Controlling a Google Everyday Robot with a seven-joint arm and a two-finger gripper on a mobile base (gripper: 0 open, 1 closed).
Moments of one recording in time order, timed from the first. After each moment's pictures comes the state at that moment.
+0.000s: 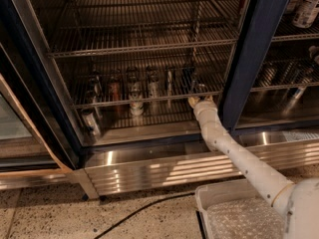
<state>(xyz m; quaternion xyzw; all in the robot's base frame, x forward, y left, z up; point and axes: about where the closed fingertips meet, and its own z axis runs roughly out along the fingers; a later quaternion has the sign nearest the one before) 0.867 -0.204 0.597 -0.02 0.71 0.02 0.71</state>
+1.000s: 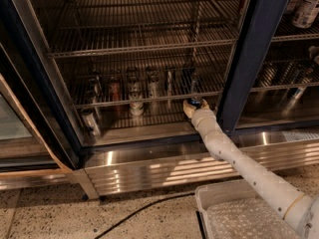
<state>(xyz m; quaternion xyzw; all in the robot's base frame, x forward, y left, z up) 0.823 -0.176 0.583 -0.06 0.72 0.07 0.69</state>
